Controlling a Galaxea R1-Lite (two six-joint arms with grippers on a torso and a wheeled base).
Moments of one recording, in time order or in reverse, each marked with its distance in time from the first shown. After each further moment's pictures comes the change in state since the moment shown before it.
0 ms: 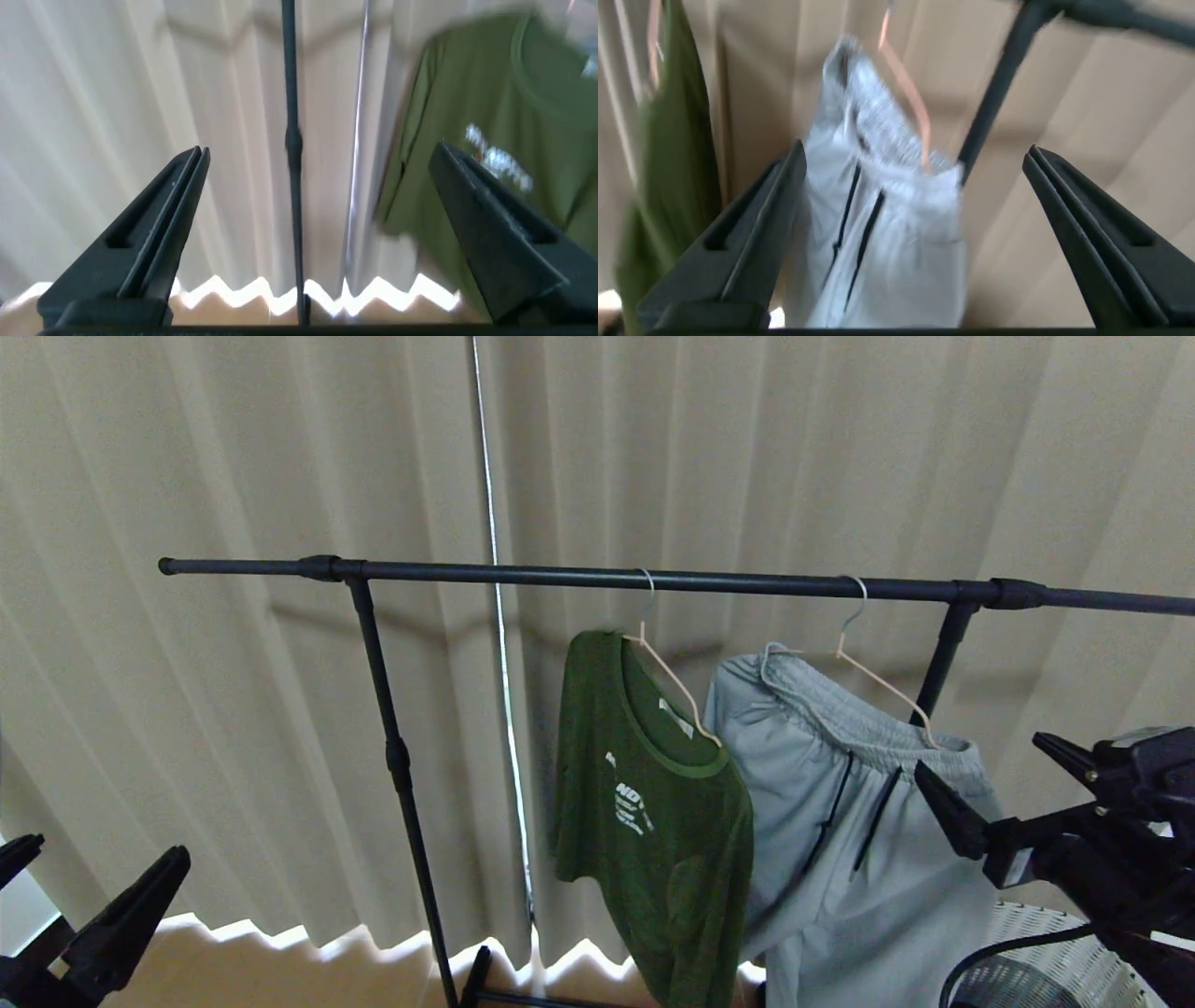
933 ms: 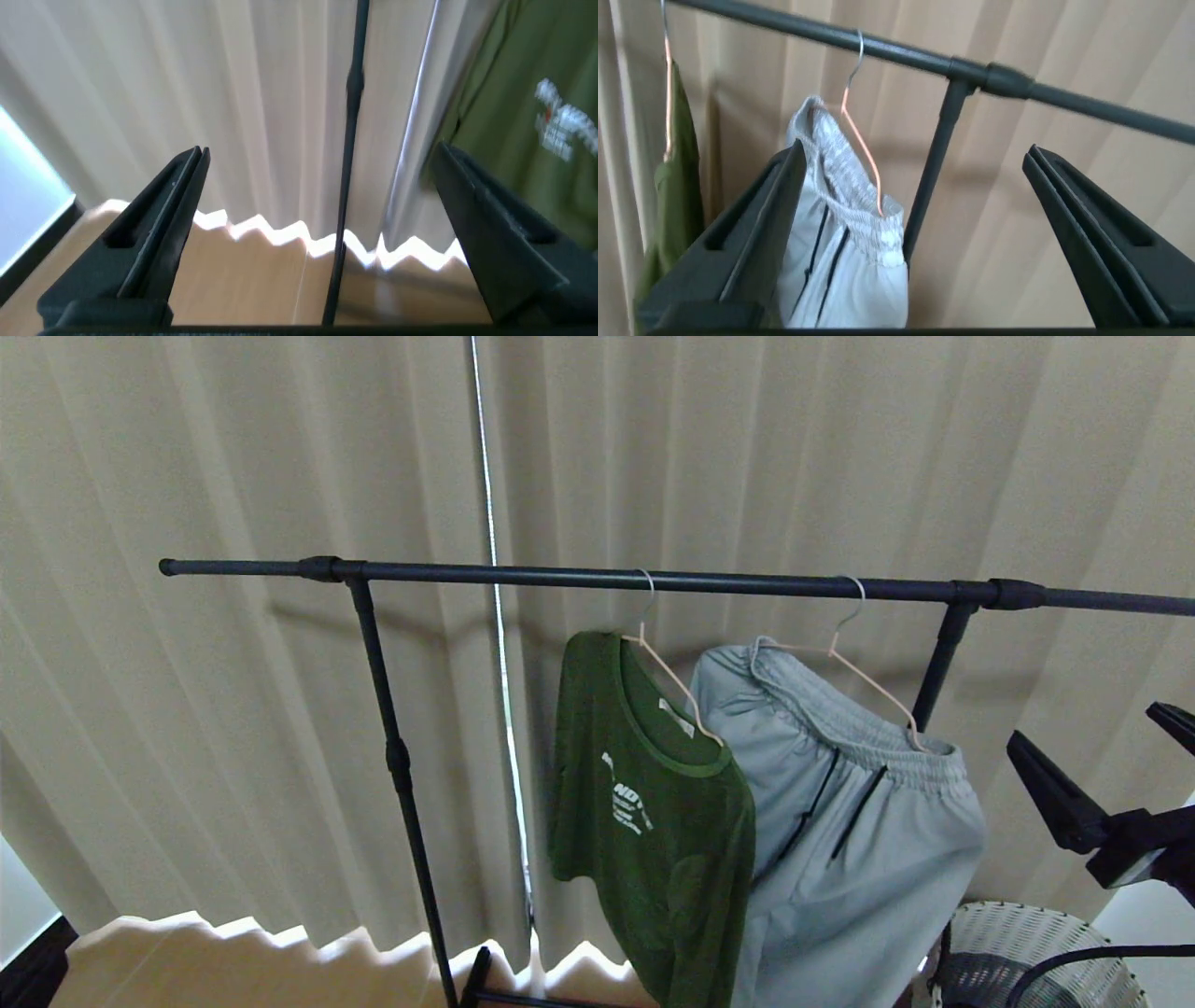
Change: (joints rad) left arm 0.174 -0.355 -0.179 0.648 0.005 -0.005; right arm -0.020 -0.309 -0.036 0.211 0.001 -0.029
